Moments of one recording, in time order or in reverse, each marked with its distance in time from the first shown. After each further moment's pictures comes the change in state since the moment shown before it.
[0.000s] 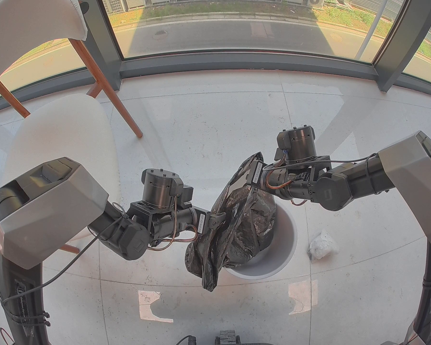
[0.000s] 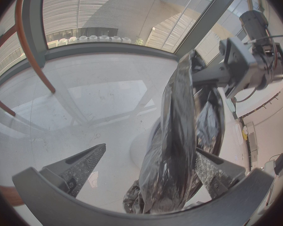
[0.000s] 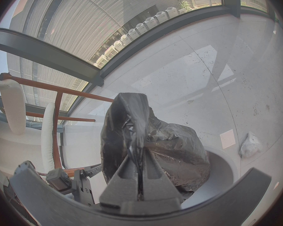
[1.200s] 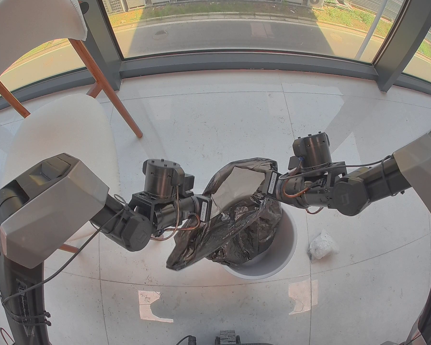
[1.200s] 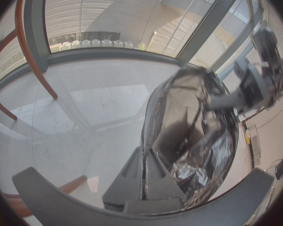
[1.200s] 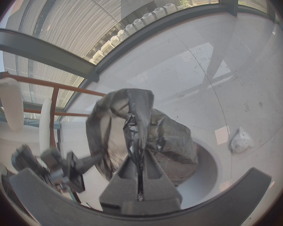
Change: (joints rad) left arm 0.005 0.011 -0.080 0.008 0.019 -0.003; right arm -0.036 -0.080 0.154 0.001 0.034 -0.030
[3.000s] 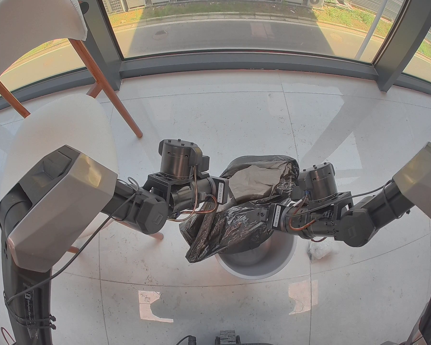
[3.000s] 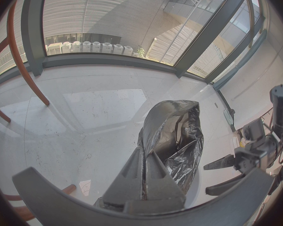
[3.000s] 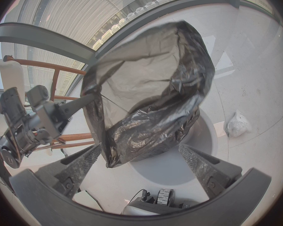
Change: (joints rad) left arm -0.044 0.030 -0.233 0.151 0.002 -0.066; right arm 0.026 -0.047 0.288 -0.161 0.044 -0.013
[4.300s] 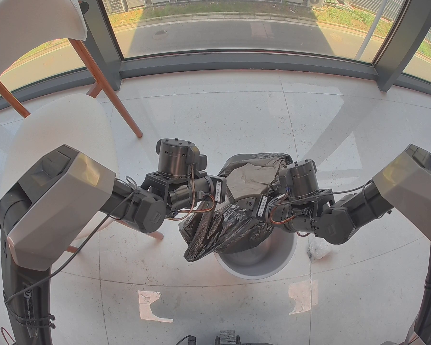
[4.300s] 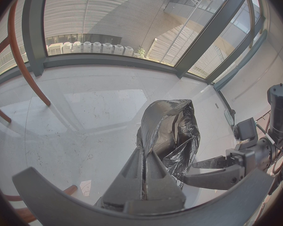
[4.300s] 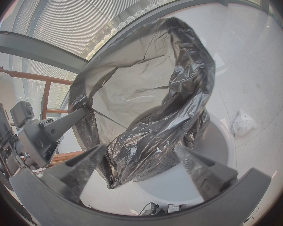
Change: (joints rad) left arm 0.012 -0.001 0.001 -0.005 -0.005 0.001; right arm 0.042 0.103 -0.149 -0.006 -0.124 0.114
